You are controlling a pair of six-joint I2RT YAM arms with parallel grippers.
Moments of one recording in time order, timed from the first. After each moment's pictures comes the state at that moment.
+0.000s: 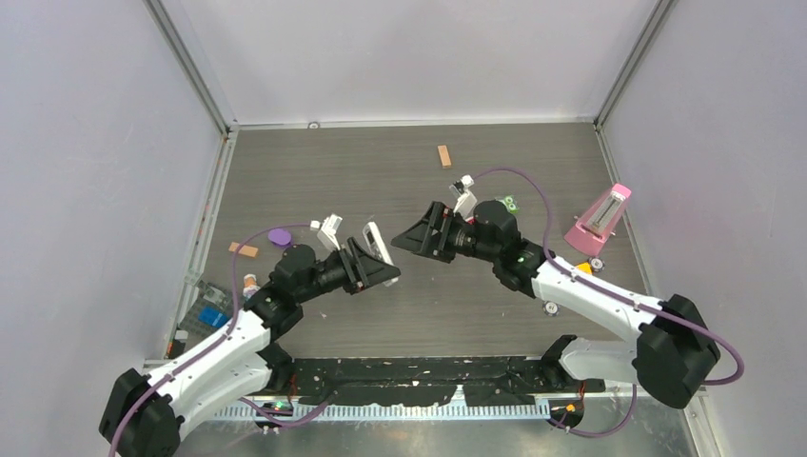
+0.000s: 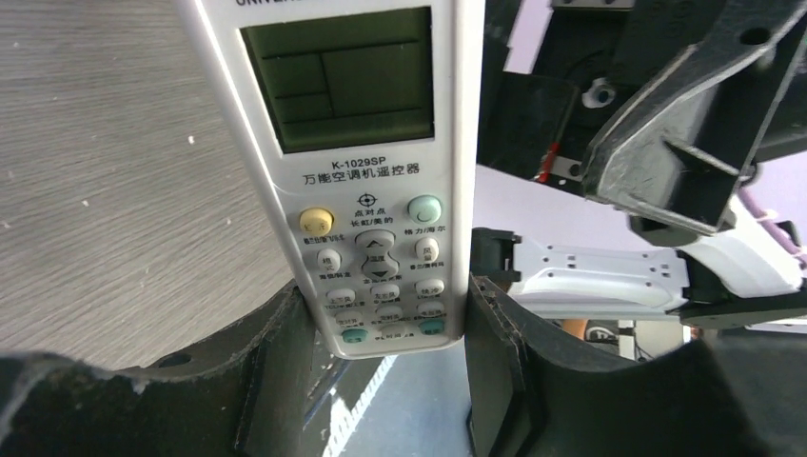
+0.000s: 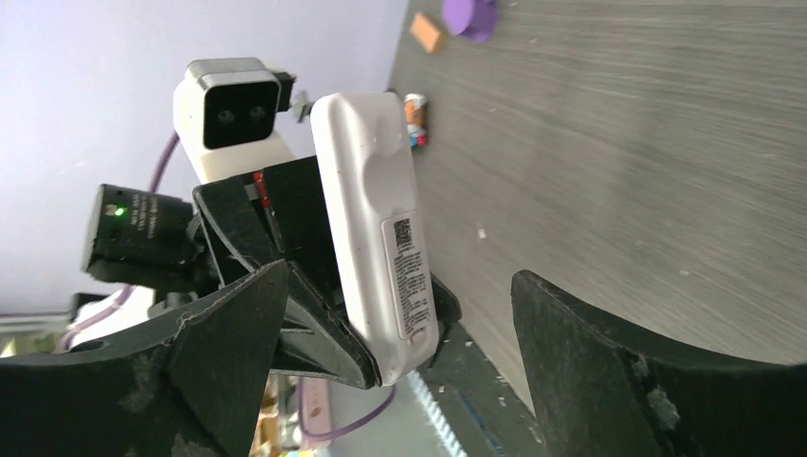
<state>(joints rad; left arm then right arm) -0.63 0.78 0.37 0.22 0.41 -1.11 0.73 1.22 0.73 0.25 -0.39 1.04</state>
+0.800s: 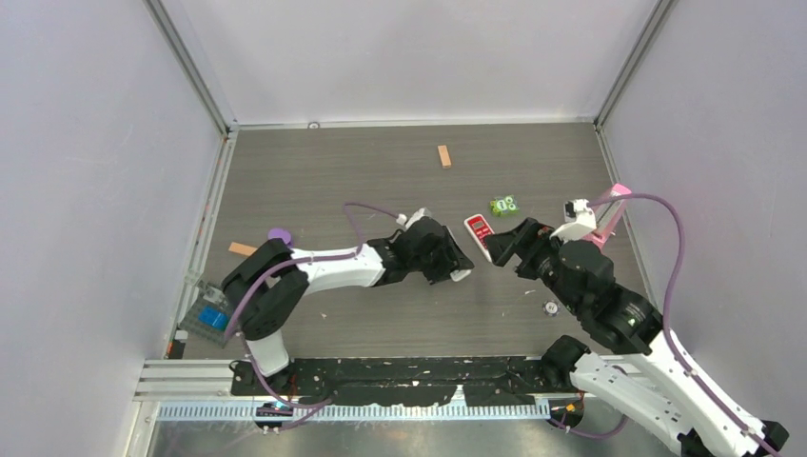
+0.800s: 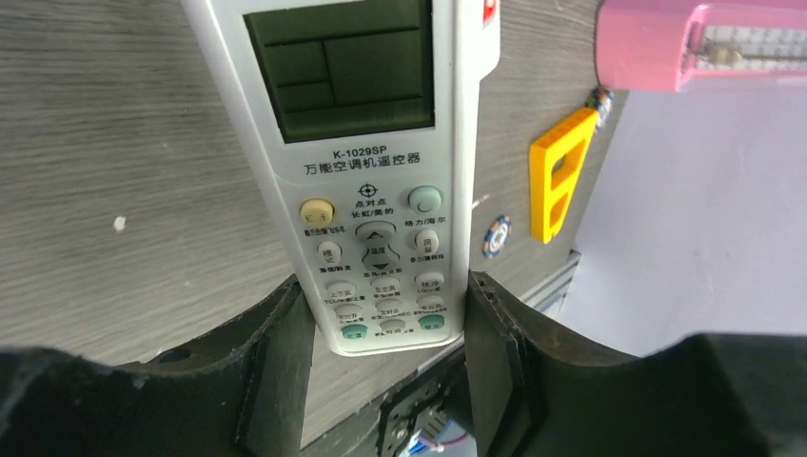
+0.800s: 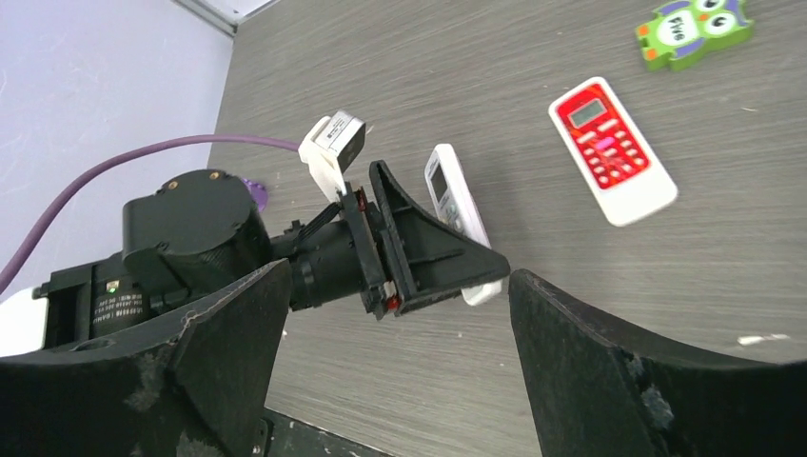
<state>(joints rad) -0.96 1.73 1.01 0.04 0.02 -1.29 0.72 0.57 0.80 -0.56 0.30 0.79</state>
